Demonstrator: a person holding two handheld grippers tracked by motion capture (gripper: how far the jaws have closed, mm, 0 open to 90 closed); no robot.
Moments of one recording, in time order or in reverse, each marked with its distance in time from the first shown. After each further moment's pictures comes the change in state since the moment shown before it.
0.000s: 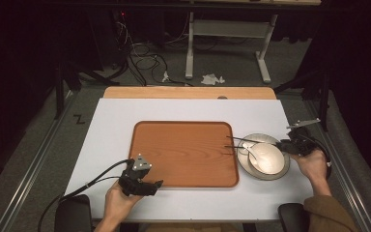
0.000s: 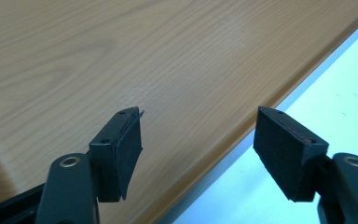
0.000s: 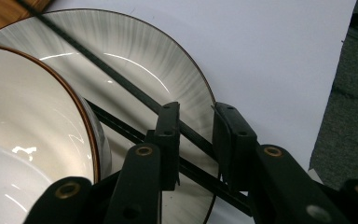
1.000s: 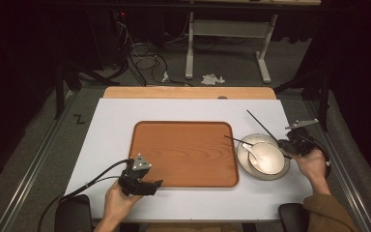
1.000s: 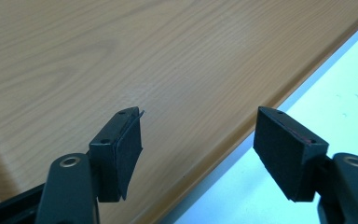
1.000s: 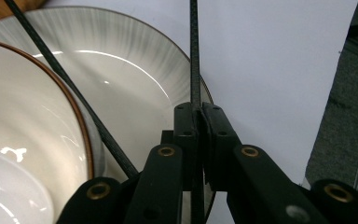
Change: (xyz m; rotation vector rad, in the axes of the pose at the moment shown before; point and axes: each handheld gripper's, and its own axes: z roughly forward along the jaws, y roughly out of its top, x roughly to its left) left arm 0.000 0.000 0.000 0.000 -0.001 0.001; right arm 0.003 0.001 -0.001 -0.024 -0.018 -0.043
